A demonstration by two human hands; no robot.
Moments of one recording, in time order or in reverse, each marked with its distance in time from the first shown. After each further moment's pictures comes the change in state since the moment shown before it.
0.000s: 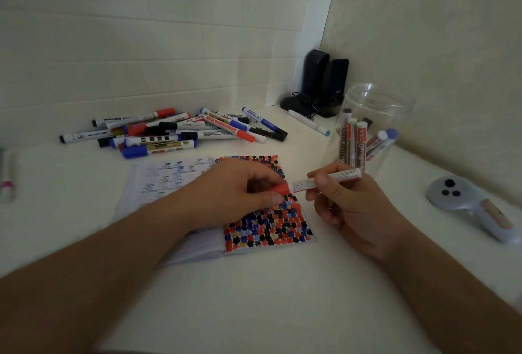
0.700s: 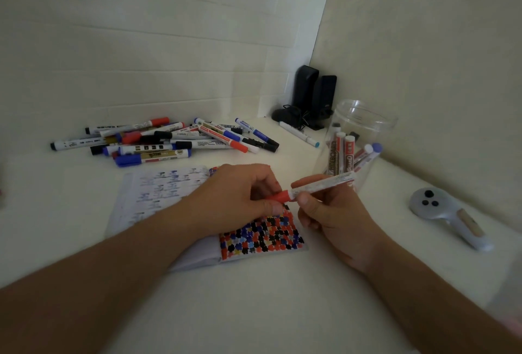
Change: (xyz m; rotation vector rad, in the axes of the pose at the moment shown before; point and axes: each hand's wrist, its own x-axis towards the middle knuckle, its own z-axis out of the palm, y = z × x) left_hand 0.006 0.004 0.006 -0.010 0.083 0.056; right_hand -0.004 0.006 0.008 -0.197 0.064 -0.088
